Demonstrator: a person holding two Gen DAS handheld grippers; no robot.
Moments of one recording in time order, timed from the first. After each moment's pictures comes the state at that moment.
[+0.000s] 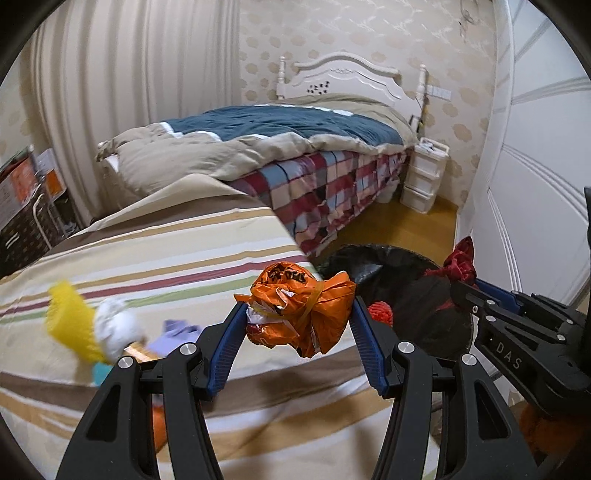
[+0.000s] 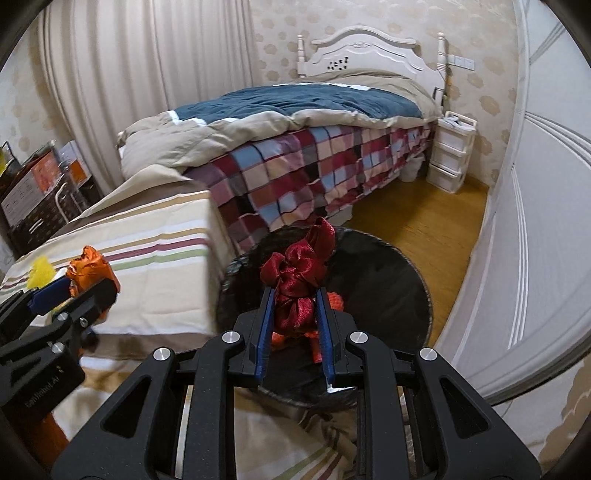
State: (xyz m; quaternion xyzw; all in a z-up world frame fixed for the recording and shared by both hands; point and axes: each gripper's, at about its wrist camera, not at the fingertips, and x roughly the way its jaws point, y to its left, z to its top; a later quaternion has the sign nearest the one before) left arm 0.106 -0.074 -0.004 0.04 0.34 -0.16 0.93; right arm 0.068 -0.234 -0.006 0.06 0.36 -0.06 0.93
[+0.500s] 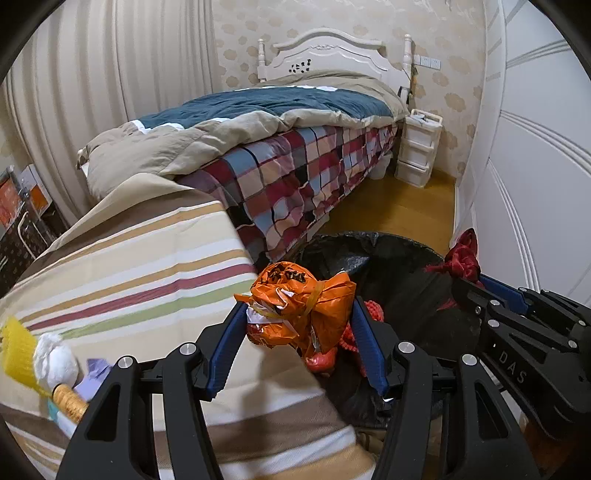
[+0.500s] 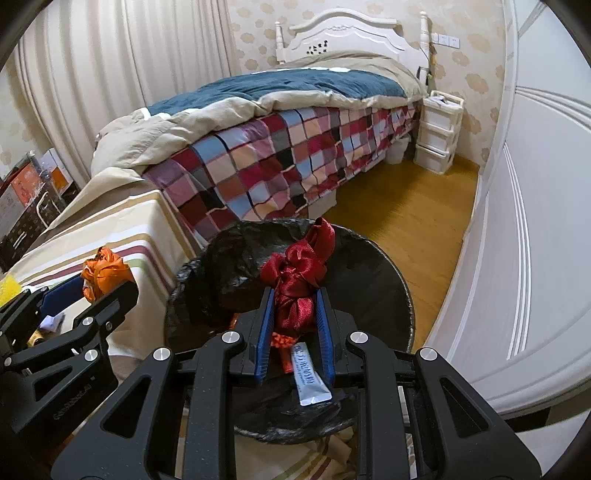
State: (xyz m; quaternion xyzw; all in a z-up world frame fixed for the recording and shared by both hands) left arm 0.149 -0.138 -0.031 0.08 0.37 -0.17 0.91; right arm 0.099 -0.284 -0.035 0.09 0.38 -0.08 0.92
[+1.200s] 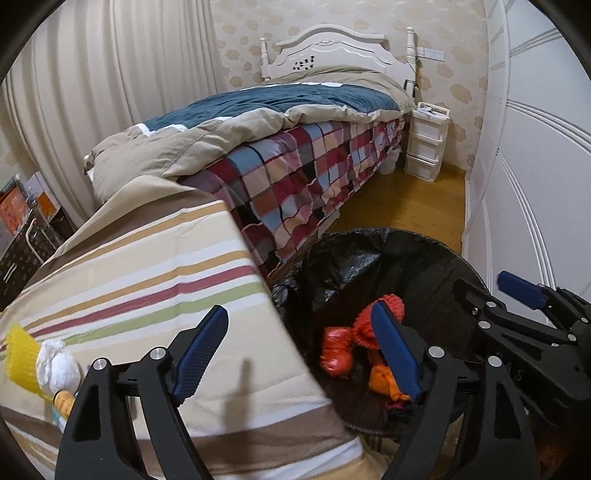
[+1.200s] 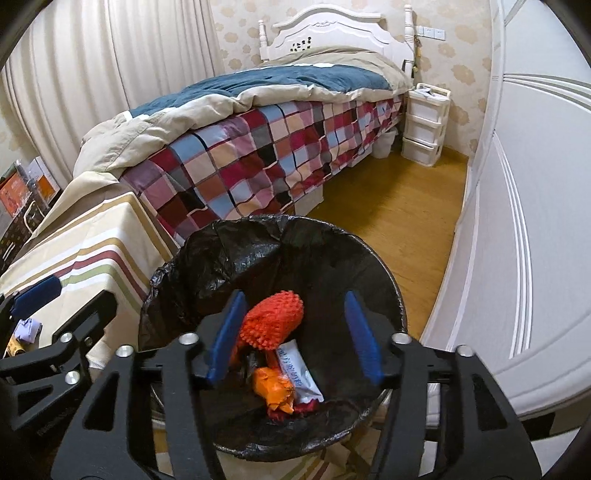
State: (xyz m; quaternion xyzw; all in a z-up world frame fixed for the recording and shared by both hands) left arm 0.149 -0.142 -0.036 0.10 0.37 -0.14 0.91; right arm 0.103 -0.294 -0.049 0.10 0.38 -0.11 0.91
